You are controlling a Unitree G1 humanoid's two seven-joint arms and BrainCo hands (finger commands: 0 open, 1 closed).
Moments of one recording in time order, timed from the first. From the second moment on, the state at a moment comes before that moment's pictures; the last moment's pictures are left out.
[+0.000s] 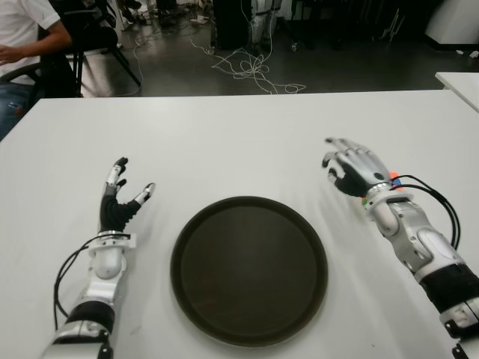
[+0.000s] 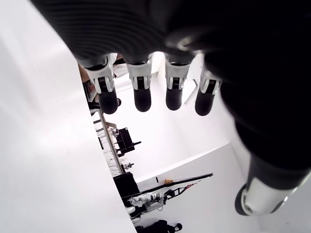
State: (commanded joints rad) left arm -0.25 0.16 0.05 1.07 0.14 -0.79 0.26; right arm -0.34 -0.47 0.30 0.29 -0.77 0.00 -0.15
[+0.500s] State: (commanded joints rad) left arm -0.25 0.15 0.06 1.07 0.14 -0.79 0.26; right arm -0.28 -0.49 0.23 0.16 -0.78 0.11 -0.14
